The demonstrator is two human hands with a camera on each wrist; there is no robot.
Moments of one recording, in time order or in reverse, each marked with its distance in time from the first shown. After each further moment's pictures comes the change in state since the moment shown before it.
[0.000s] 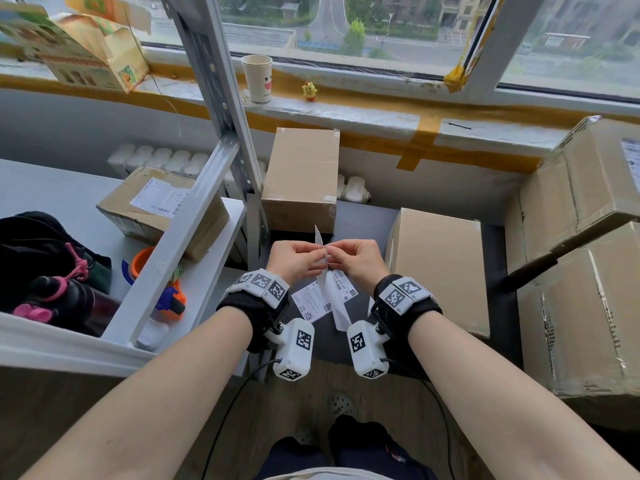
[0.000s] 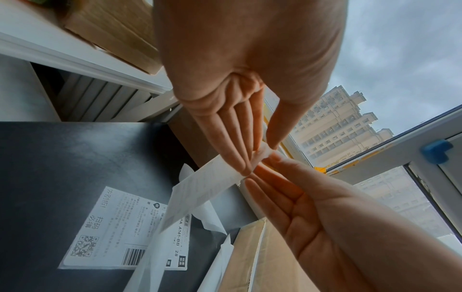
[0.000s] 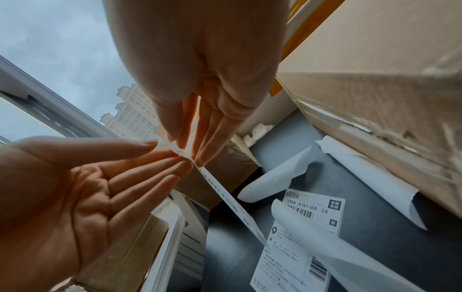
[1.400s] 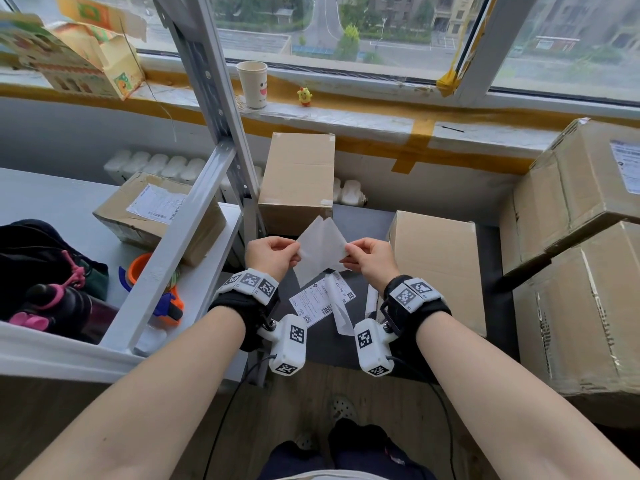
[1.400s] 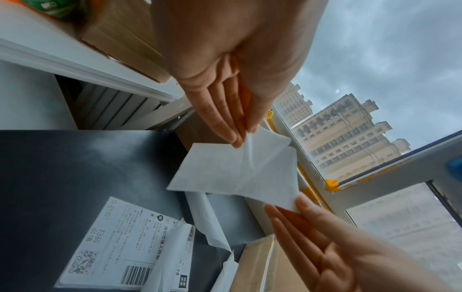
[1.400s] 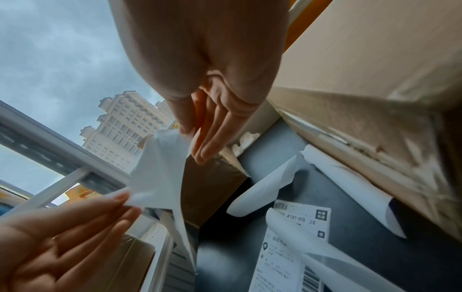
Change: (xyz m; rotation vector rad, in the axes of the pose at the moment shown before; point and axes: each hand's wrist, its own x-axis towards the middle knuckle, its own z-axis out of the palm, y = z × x) left_hand 0.017 -0.005 -0.019 0.090 0.308 0.103; right_hand 0.003 0.000 -0.020 0.122 0.149 0.075
